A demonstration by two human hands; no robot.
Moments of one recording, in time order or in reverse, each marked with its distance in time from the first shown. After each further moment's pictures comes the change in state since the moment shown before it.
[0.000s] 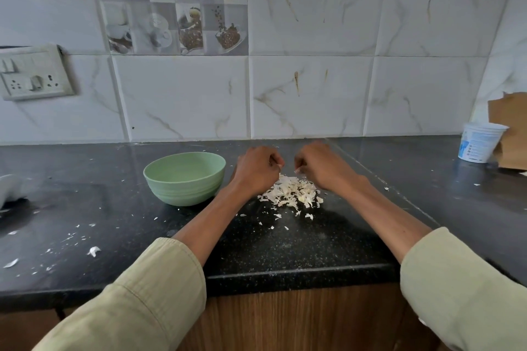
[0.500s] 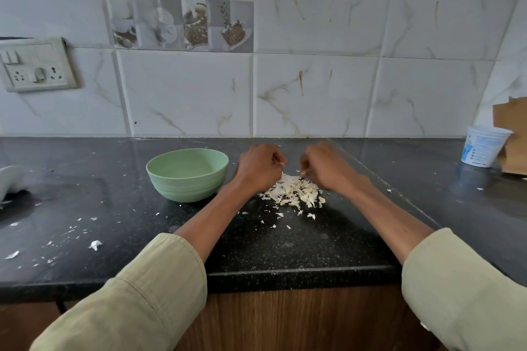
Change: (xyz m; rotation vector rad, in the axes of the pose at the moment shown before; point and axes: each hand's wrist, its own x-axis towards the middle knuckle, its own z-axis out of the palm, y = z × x) left_hand 0.004 -0.005 0.001 0.022 -0.003 -0.002; right_hand -0.002 0.001 0.001 -0.033 0.025 0.016
